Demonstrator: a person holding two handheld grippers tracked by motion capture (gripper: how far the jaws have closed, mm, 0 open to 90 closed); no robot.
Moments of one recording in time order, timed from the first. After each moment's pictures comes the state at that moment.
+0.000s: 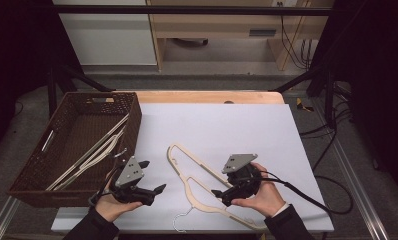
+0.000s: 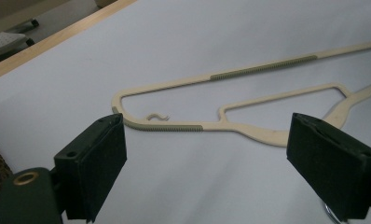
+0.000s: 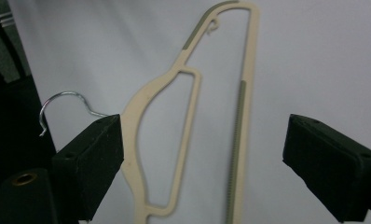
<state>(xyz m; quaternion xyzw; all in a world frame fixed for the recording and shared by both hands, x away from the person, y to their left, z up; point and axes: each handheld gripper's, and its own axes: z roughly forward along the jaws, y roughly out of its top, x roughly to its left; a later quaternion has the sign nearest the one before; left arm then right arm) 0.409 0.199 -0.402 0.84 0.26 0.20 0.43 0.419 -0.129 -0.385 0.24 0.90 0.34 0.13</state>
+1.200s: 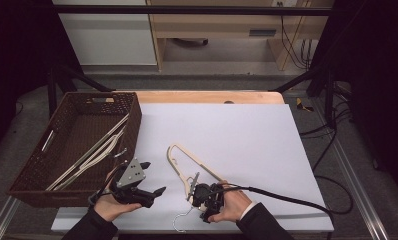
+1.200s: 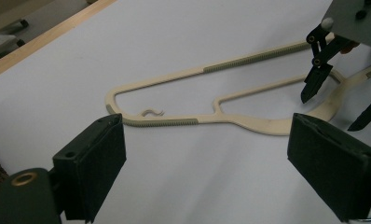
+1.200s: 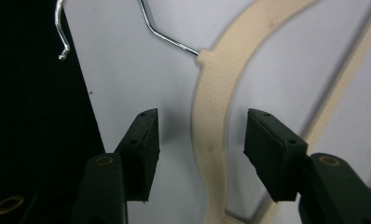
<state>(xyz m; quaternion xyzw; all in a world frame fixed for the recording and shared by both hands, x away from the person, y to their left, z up) 0.409 0.198 -0.402 0.85 0.24 0.20 0.42 0.414 -0.047 -0.446 0.13 0.99 0.10 0.02</state>
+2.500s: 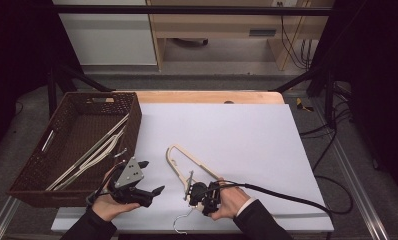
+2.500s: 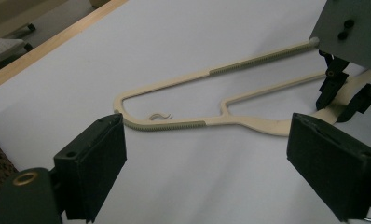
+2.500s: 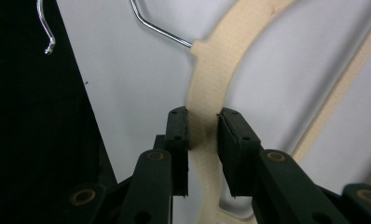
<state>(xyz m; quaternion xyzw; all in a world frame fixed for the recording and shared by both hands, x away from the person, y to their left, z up) 0.407 0.201 -0.397 0.85 0.23 0.21 0.42 0.419 -0.038 -0.442 0.13 0.99 0.06 0.01</state>
